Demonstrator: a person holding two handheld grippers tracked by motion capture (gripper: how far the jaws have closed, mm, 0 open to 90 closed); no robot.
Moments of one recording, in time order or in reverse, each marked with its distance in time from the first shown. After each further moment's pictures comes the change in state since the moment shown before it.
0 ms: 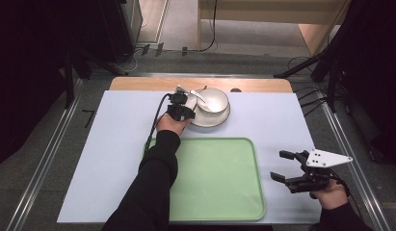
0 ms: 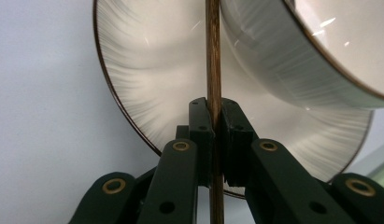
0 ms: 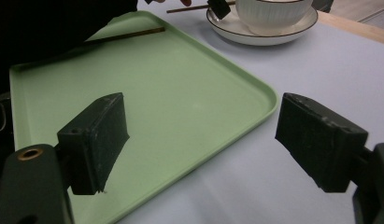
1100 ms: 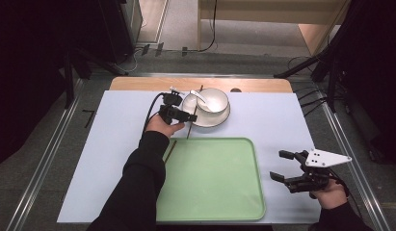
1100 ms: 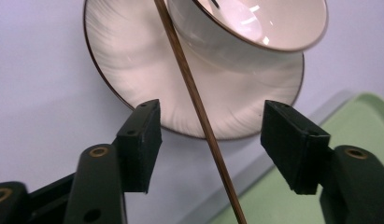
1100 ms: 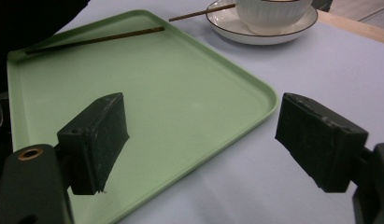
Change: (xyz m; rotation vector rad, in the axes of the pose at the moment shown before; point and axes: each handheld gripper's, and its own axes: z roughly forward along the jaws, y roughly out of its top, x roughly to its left) left arm -0.003 -0.011 -0.033 -0.037 -0.057 0.181; right arm 0.000 0.000 0.001 0.004 -0.001 0.000
